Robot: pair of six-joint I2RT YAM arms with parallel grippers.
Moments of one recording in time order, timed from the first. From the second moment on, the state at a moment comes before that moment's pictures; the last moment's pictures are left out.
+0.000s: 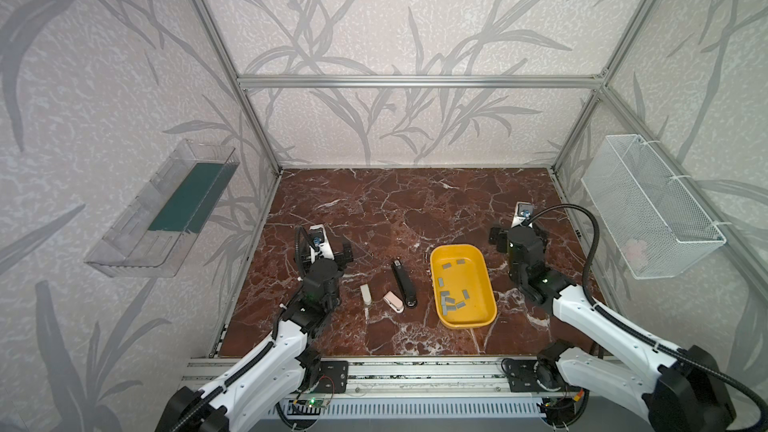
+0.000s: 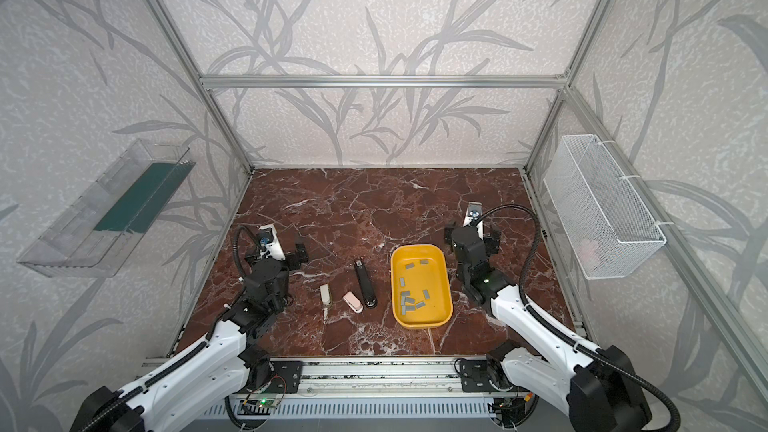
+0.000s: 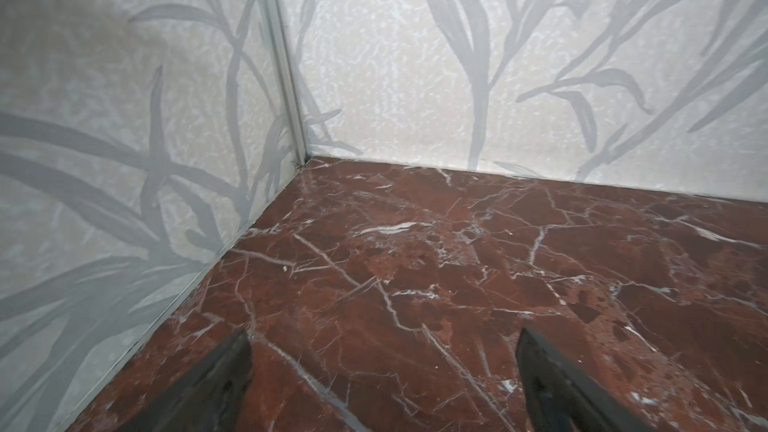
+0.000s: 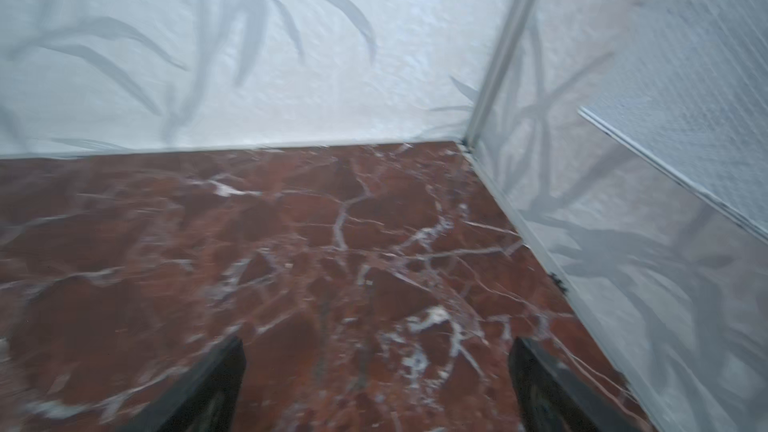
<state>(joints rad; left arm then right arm) -0.42 0.81 0.23 0.42 -0.72 -0.11 0.40 1.08 0.53 0.12 0.72 0.16</state>
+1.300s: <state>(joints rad) -0.05 1.58 0.33 0.94 -0.38 0.00 0.16 1.59 0.34 0.91 0.27 -0.05</state>
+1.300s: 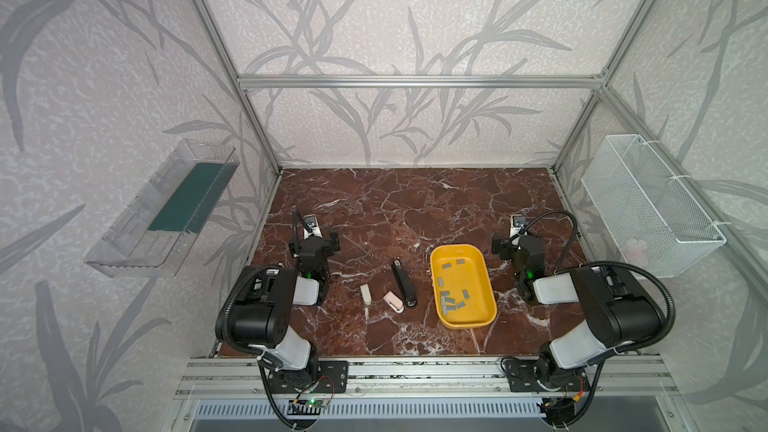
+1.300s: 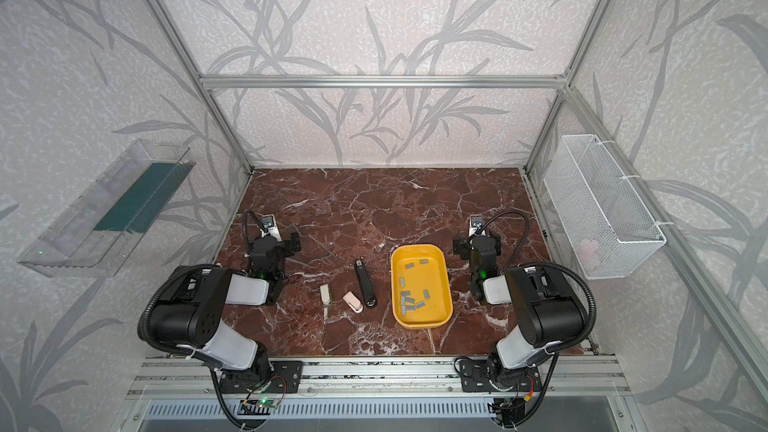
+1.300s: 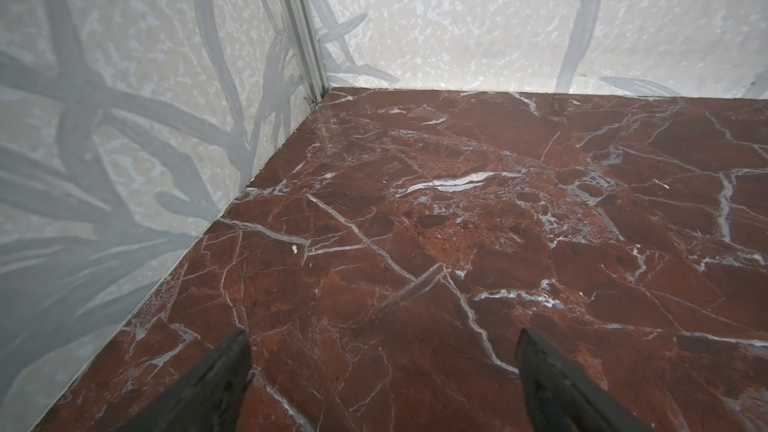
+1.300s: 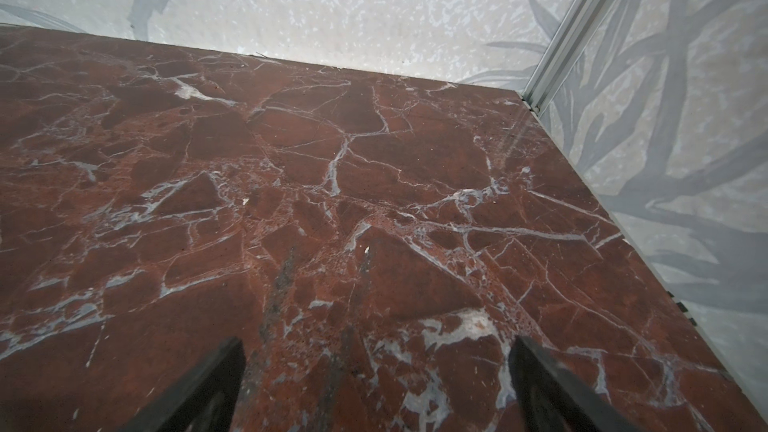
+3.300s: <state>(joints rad) 0.00 1.58 0.36 0.87 -0.29 -0.03 0.14 1.61 0.35 0.93 0.20 -0.08</state>
